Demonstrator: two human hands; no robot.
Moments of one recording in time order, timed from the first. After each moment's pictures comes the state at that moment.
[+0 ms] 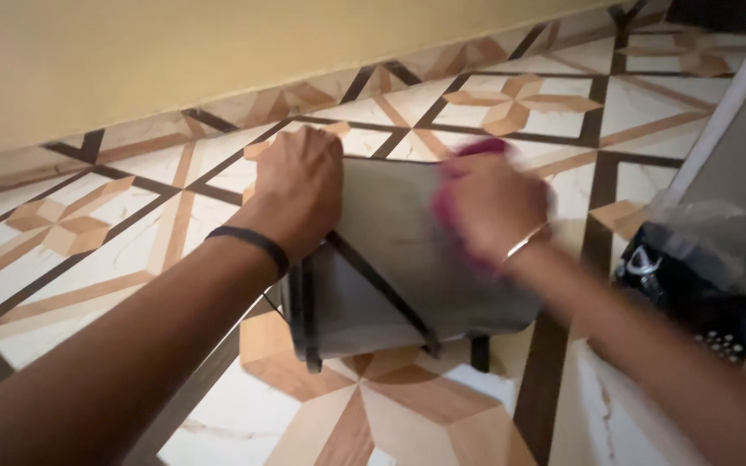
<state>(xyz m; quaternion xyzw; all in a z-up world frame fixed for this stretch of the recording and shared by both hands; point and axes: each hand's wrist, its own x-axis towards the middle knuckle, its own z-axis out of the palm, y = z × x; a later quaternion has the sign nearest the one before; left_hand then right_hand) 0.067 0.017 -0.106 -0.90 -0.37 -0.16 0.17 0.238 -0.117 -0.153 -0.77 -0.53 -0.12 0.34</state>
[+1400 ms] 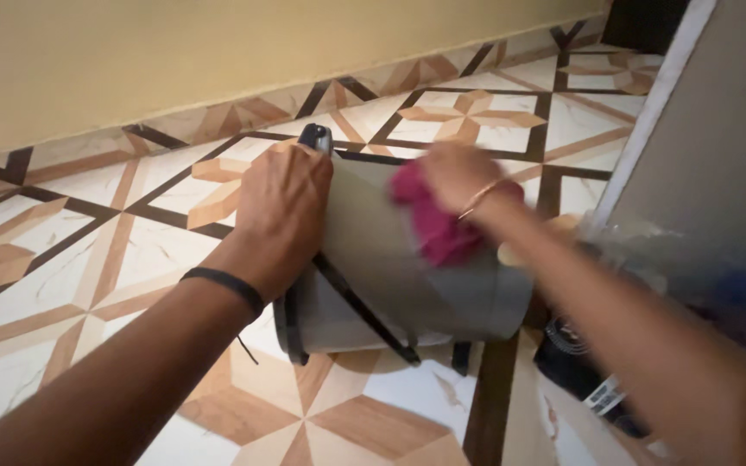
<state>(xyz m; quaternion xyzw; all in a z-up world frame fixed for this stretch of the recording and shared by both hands) 0.137 0.007 -0.120 -0.90 -0.28 -0.23 0.24 0.333 -0.083 -0.128 -0.73 -0.62 -0.21 0.18</state>
